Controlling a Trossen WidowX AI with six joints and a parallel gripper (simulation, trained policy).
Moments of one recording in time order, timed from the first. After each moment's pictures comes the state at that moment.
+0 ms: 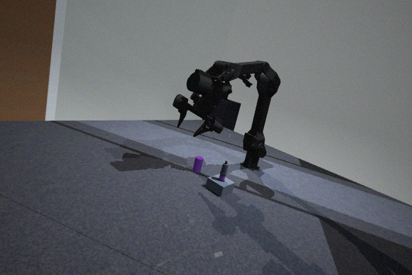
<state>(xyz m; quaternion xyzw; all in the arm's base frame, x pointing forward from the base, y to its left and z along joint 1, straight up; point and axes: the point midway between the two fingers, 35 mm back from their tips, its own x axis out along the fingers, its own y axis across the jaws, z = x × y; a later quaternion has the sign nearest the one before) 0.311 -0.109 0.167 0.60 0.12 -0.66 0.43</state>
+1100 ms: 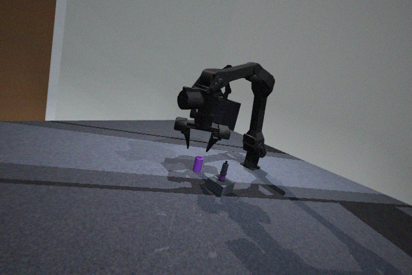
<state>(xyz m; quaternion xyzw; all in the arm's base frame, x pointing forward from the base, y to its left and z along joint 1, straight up) 0.296 -0.069 0.119 0.61 0.26 -0.69 0.29</state>
